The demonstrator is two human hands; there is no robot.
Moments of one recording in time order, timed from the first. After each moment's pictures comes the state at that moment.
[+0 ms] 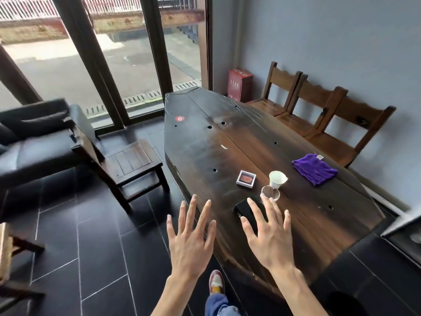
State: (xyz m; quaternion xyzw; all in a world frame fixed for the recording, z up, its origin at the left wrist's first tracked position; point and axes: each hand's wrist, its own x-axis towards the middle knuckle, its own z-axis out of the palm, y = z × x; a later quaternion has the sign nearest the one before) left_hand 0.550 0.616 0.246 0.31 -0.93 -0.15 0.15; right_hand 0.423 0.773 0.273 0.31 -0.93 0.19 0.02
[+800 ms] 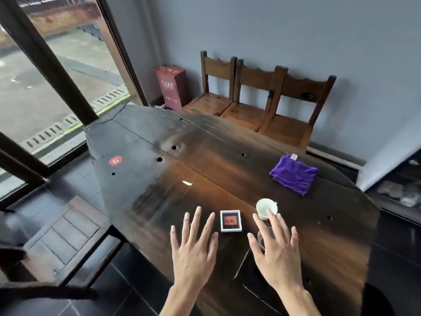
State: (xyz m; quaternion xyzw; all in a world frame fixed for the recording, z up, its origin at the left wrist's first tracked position) left_hand 0.252 0.449 0.221 0.10 -0.99 -0.11 0.03; right_hand 0.209 0.655 0.224 0.10 -0.98 0.19 0.04
